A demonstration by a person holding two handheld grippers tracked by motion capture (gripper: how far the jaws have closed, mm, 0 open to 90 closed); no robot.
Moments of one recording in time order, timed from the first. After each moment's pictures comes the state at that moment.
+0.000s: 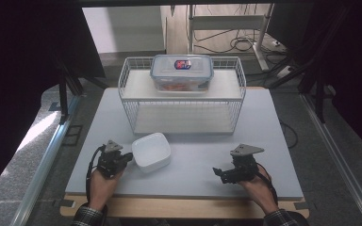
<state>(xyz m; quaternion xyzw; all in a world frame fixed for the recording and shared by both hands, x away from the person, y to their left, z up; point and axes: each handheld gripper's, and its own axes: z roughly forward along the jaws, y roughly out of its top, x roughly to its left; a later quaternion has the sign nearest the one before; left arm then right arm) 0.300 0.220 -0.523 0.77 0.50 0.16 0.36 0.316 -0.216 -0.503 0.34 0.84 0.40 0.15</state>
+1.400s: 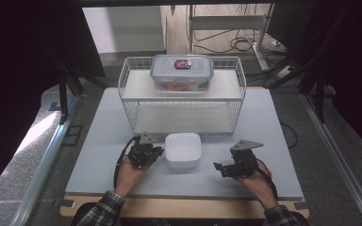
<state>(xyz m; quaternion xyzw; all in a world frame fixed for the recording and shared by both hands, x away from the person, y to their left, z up) 0.333 0.143 -0.510 0.82 0.40 0.15 0.37 0.329 -0.216 -0.501 0.37 0.84 0.38 0.14</state>
